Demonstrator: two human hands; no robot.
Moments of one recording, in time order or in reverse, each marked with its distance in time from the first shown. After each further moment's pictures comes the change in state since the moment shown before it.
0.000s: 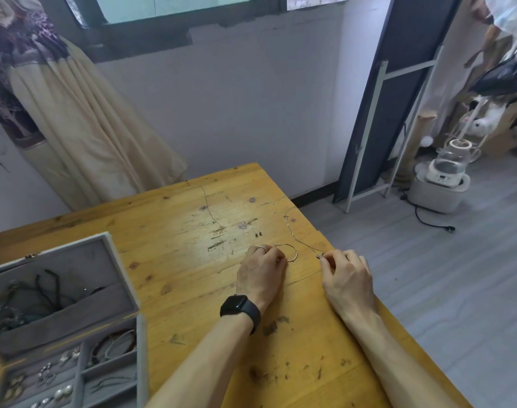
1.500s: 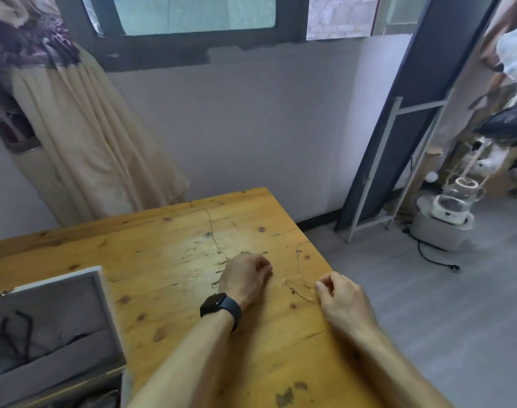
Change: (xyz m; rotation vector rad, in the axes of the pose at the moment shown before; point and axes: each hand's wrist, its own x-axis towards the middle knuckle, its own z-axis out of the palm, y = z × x) left_hand 0.082 -0.065 -0.017 -0.149 -0.053 -0.153; right_hand 0.058 -0.032 0.020 0.034 -0.351 0.051
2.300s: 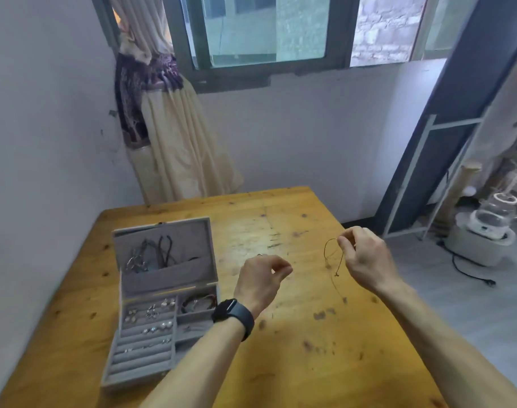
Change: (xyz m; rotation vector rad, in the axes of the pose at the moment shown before) left_hand -0.189 0.013 -0.103 -0.175 0.118 -0.009; right_hand -0.097 -0.094 -0.071 0.045 0.117 -0.281
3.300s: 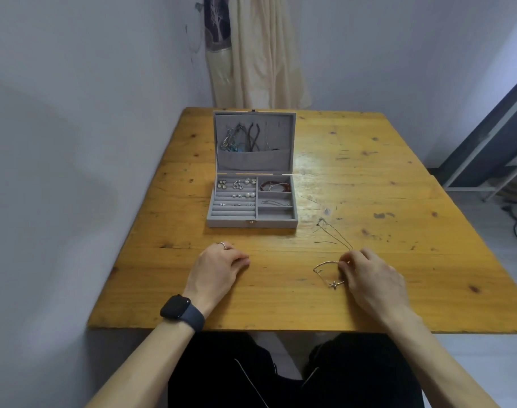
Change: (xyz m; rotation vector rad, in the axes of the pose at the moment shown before) left_hand -0.266 -0.114 -0.097 0.332 0.120 -0.162; right_hand -0.233 -0.051 0.060 -0.328 -0.364 -0.145
